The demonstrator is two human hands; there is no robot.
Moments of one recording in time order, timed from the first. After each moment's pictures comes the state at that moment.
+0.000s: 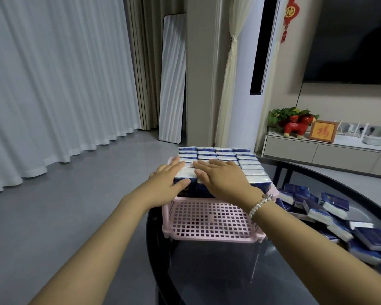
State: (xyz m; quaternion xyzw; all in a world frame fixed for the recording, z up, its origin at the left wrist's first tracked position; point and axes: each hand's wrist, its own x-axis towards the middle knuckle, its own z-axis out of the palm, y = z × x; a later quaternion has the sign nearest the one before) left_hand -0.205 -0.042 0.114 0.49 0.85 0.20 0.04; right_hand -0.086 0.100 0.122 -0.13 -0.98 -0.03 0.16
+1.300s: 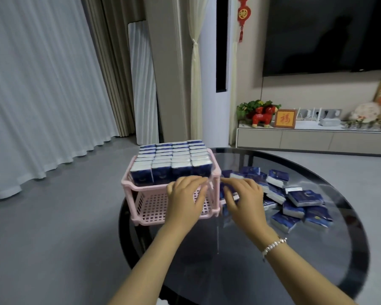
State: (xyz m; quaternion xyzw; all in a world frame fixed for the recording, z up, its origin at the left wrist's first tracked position) left_hand -0.032 0.012 0.070 0.53 0.74 0.38 -0.16; right_hand 0.088 0.119 0.048 -0.28 -0.83 0.14 0.46
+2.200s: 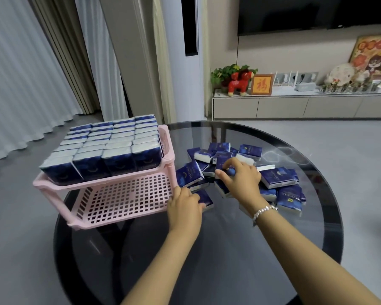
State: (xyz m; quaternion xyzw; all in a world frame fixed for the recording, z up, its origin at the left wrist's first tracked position) left_hand 0.012 0.123 -0.020 0.49 0.86 0.15 -0.05; right_hand 0.106 0.251 -0.001 -0.47 -0.81 0.22 0.28
